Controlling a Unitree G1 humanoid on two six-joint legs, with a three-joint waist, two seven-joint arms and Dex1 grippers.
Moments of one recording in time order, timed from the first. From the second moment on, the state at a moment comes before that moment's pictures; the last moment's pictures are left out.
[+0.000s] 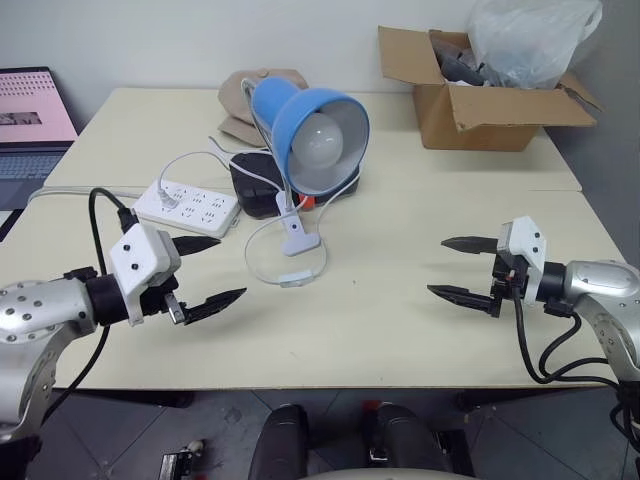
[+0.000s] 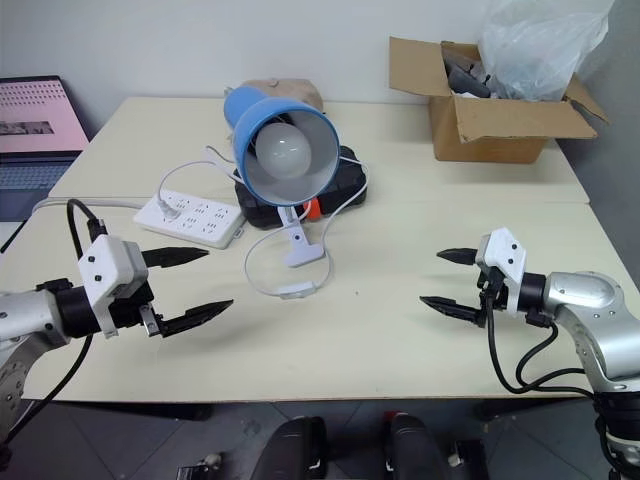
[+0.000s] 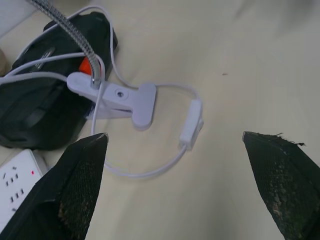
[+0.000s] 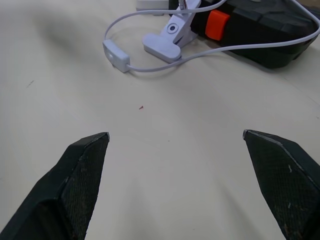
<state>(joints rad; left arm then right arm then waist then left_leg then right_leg) -0.04 0.94 0.31 -0.38 -0.47 0.37 -1.00 -0.22 -0.80 -0.06 -0.26 0.45 0.39 1.02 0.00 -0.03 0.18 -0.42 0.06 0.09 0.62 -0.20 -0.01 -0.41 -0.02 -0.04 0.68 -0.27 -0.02</state>
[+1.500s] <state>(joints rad) -0.60 0.63 -0.19 0.60 -0.04 -0.30 -1.28 -0.20 -0.82 0.03 -0.62 0.49 0.80 0.77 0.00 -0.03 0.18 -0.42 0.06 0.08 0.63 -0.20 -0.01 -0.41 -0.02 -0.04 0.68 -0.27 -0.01</state>
